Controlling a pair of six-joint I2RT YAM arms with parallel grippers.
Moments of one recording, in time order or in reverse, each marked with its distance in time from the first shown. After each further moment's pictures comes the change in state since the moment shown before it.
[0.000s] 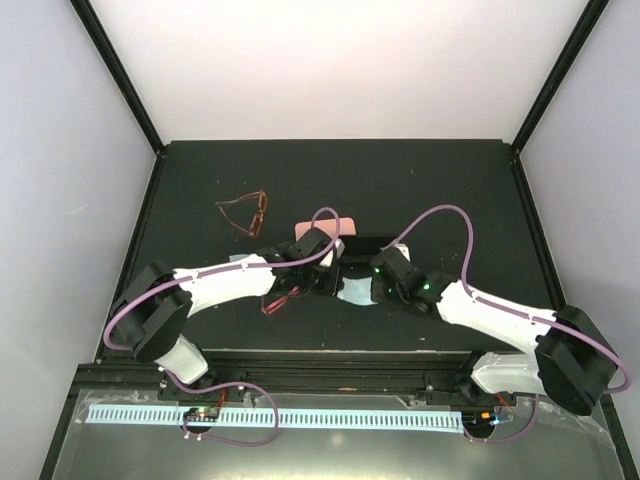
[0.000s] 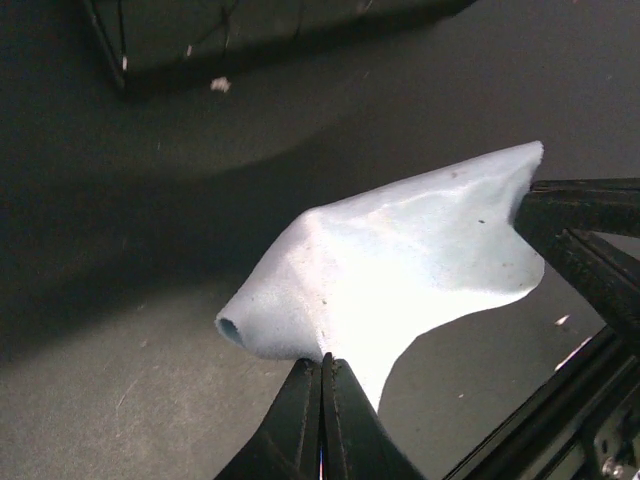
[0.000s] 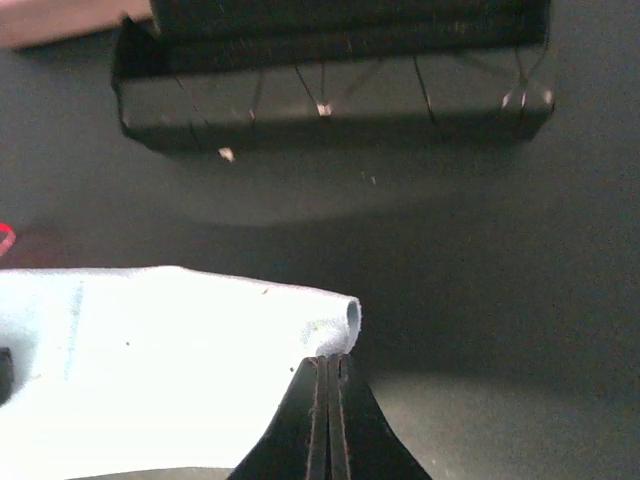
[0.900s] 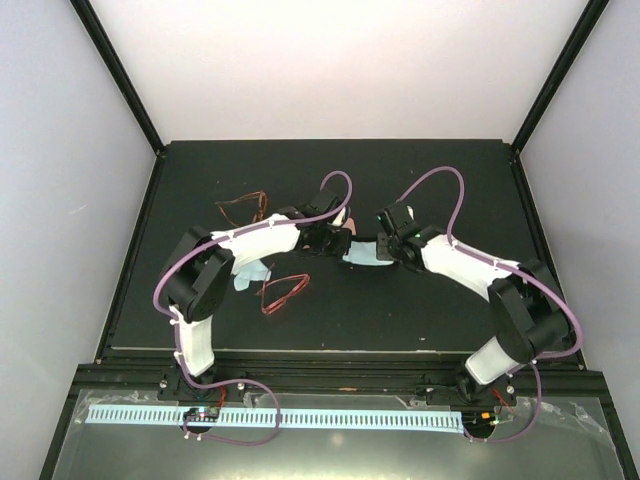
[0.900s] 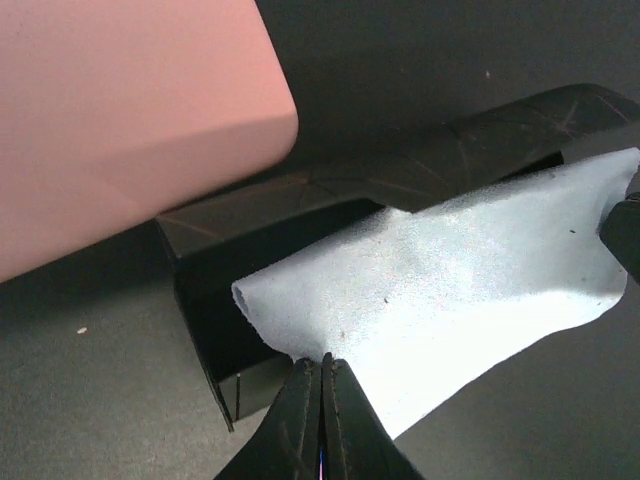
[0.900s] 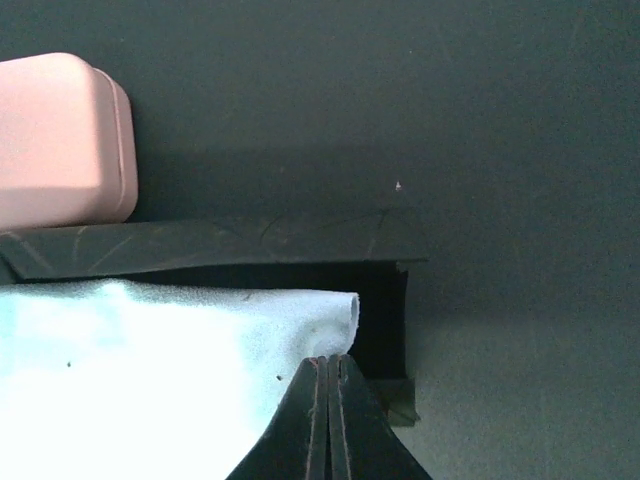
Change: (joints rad) left arm 0.139 0.316 0.415 -0.146 -0.034 0.107; right arm -0.268 0.311 0.314 -0.027 0.011 -0.214
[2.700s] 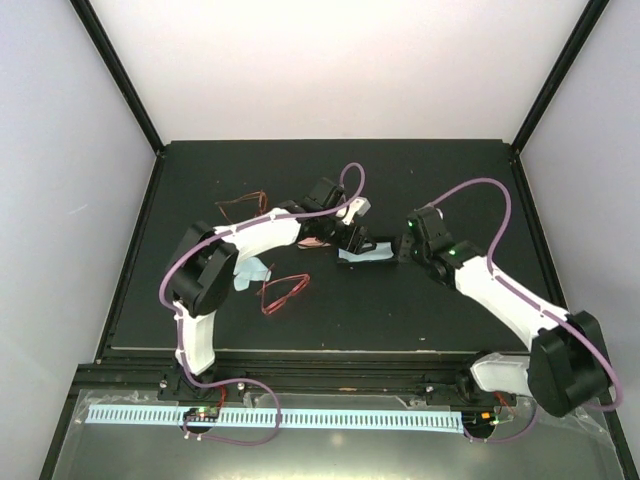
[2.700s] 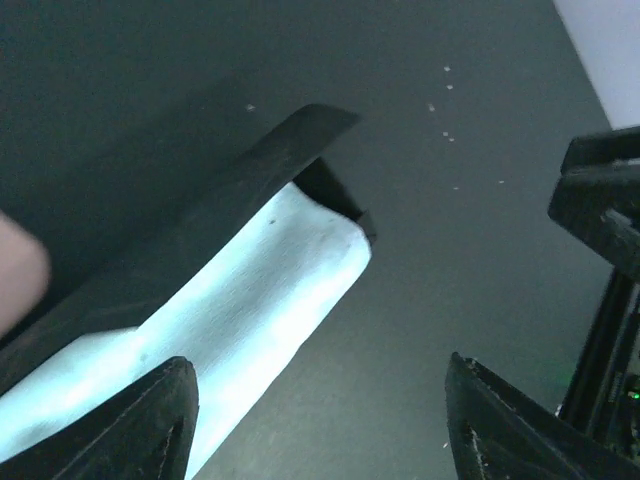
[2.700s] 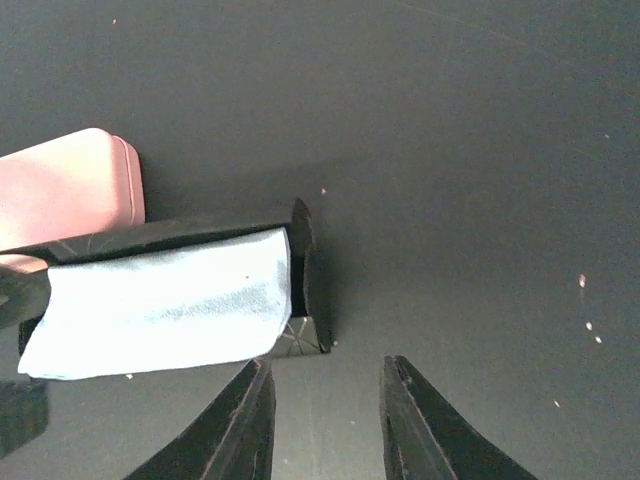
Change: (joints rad) left arm 0.038 0.037 0.052 0.101 0.296 0.264; right arm -0.080 -0.258 -0.112 -0.027 -0.026 0.023
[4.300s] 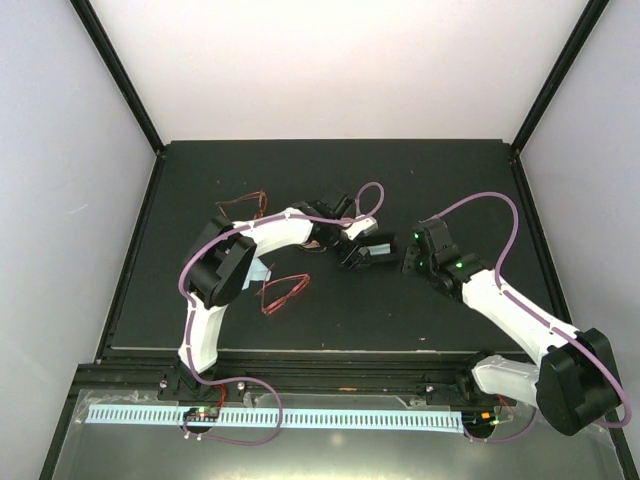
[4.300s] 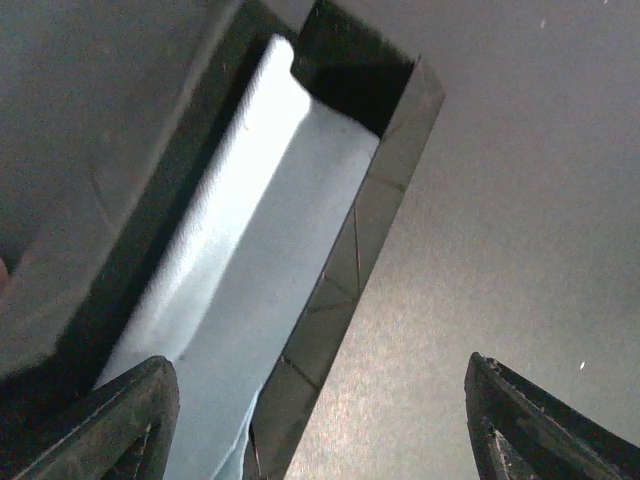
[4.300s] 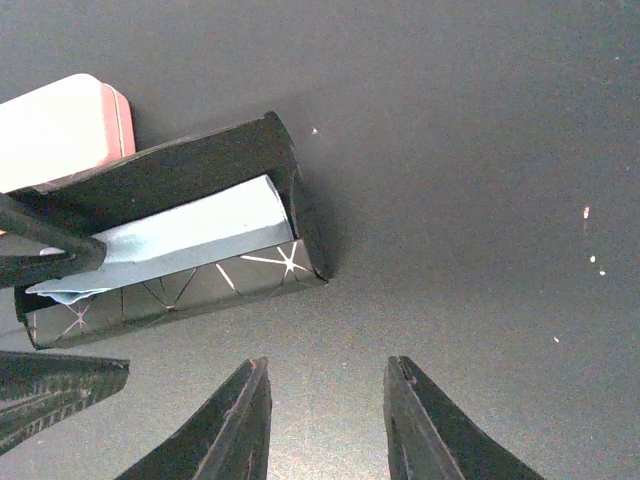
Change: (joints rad) left arm -0.022 0.146 0.094 -0.137 0.000 0.369; right arm -0.002 -0.134 -0.119 -0.019 -0.050 0.042
